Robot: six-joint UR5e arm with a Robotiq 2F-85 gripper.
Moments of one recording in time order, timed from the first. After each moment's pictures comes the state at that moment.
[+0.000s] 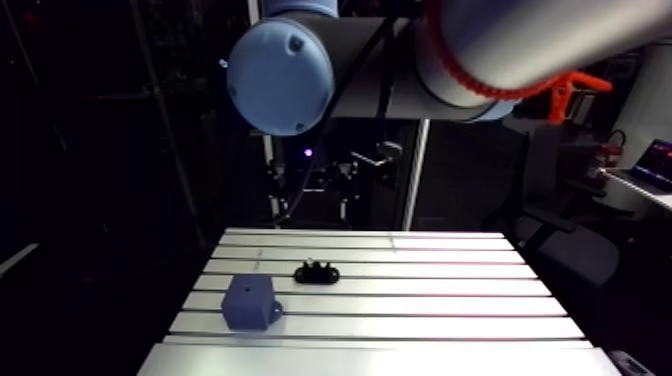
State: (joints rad) arm -0.02 -1.52 1.93 -2.14 -1.58 -1.60
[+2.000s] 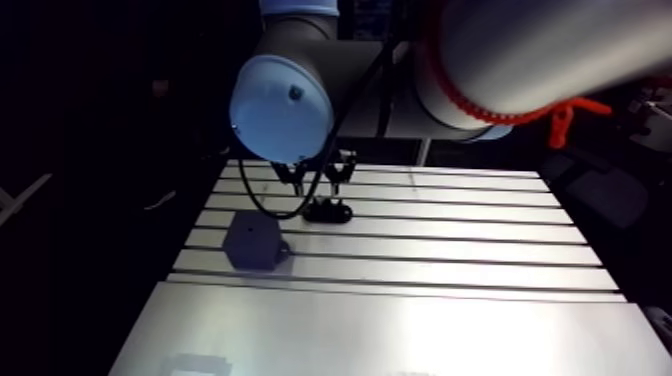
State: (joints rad) arm 0.02 -1.27 1.96 -2.39 -1.57 -1.63
